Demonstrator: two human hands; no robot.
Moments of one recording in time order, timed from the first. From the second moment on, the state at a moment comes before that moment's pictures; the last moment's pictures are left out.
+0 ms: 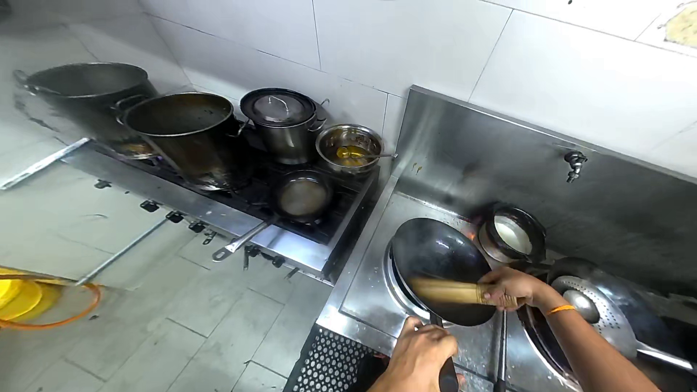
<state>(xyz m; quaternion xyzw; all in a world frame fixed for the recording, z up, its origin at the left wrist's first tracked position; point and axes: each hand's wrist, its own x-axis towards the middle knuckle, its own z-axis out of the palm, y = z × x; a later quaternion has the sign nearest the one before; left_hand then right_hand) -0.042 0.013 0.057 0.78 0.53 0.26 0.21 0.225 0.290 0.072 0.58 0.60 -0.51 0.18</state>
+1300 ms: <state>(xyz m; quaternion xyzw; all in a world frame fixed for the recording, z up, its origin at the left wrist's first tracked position) -0.044 0.008 0.043 0.79 0.51 0.23 0.22 0.191 0.282 0.009 0.65 0.61 -0.44 0.09</state>
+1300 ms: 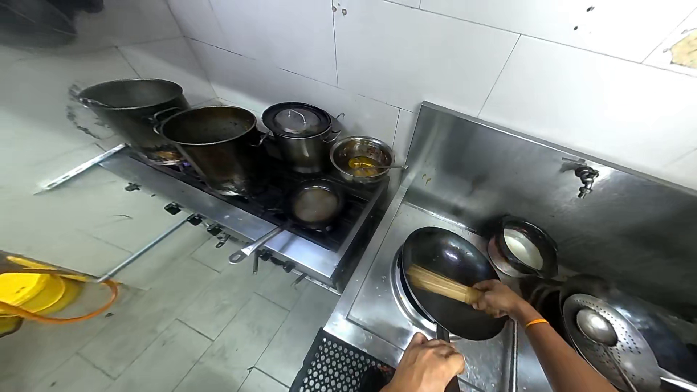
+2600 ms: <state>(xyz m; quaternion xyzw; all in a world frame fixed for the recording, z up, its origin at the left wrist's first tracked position) -0.039 0.009 0.033 0.79 0.51 0.24 0.22 0.153 0.276 -0.024 0.70 0.68 -0.19 0.07</state>
